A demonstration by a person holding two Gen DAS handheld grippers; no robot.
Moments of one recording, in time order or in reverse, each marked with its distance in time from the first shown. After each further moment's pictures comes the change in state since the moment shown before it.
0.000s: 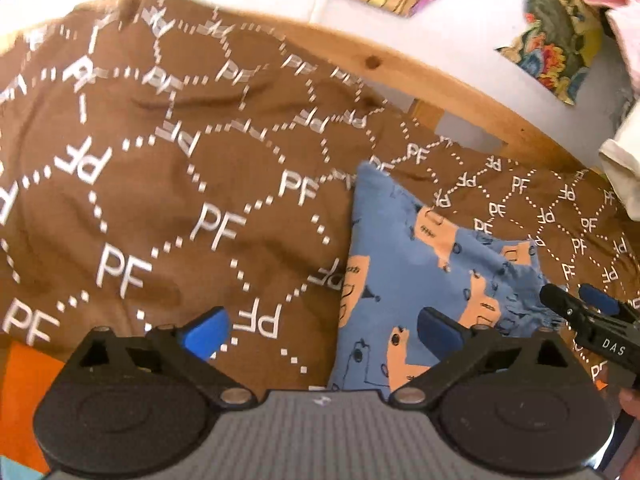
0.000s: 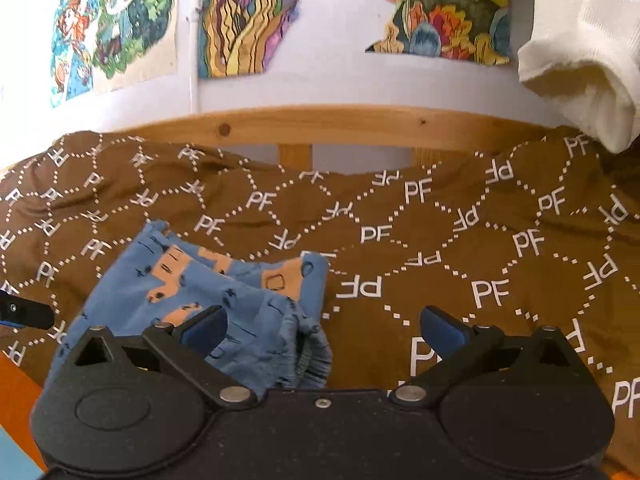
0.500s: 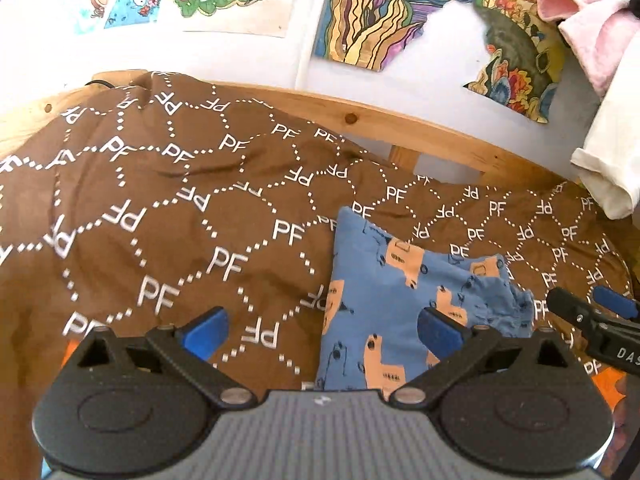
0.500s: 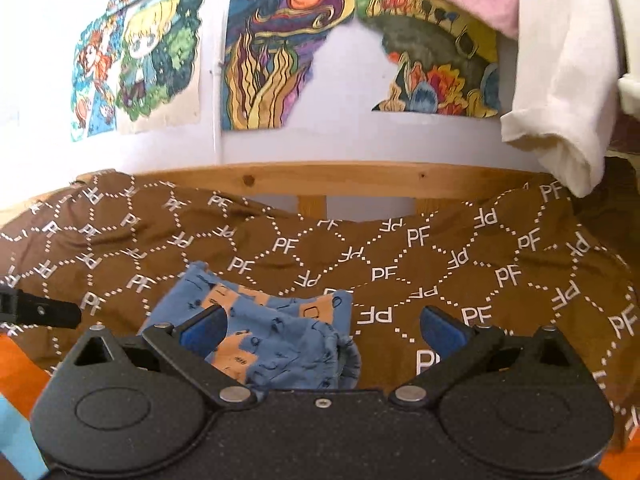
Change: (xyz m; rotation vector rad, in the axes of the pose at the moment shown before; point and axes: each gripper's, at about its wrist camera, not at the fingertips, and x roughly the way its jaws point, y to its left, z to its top) left arm -0.062 -0.033 -0.021 0.061 -0.151 0.054; right arm -0.071 0.025 0.003 0.010 -0.120 -0.001
